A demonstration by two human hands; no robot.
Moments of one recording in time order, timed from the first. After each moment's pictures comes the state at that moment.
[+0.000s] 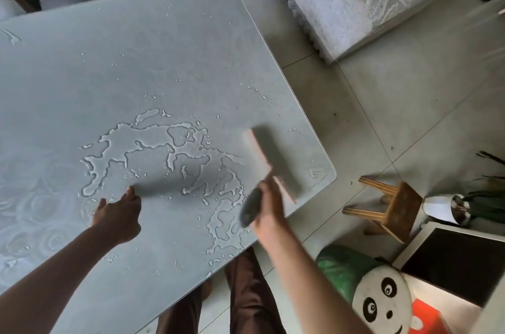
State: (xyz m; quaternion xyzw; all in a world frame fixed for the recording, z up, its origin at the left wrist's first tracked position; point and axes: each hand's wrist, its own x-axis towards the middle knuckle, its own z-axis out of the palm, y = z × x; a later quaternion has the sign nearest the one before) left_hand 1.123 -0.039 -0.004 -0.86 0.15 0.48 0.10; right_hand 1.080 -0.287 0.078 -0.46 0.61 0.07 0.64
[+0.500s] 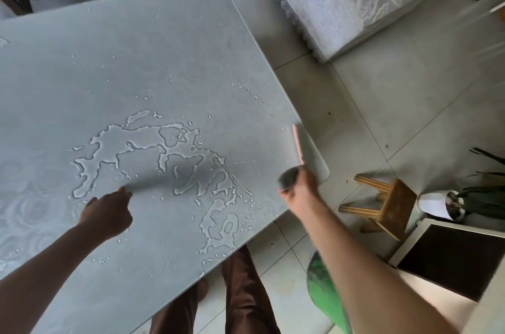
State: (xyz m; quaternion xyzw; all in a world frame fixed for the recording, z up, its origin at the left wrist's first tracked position) left_hand 1.132 -0.040 0.006 -0.89 0.07 0.45 0.00; right_hand 1.097 -0.366 0.088 -0.42 0.66 0.02 0.63
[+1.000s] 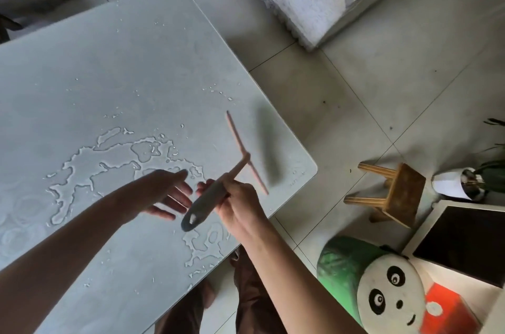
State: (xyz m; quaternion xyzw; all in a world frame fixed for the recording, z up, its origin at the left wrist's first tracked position) left_hand 1.177 -0.185 0.092 -0.69 -0.13 0.59 -0.39; right_hand 1.091 -0.326 0.103 -0.27 0.50 0.11 0.82
